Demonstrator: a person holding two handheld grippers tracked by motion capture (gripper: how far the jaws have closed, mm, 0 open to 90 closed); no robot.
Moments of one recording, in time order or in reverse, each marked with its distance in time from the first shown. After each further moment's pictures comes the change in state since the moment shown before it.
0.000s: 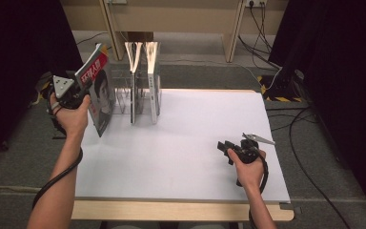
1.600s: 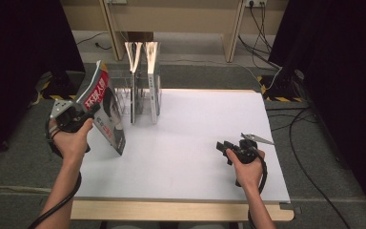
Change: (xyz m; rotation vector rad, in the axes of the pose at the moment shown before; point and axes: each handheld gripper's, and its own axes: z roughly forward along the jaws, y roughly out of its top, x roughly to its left) left arm -0.028 -0.017 -0.064 0.123 -0.137 -0.192; right arm 0.005 0.000 0.001 0.008 -0.003 0.000
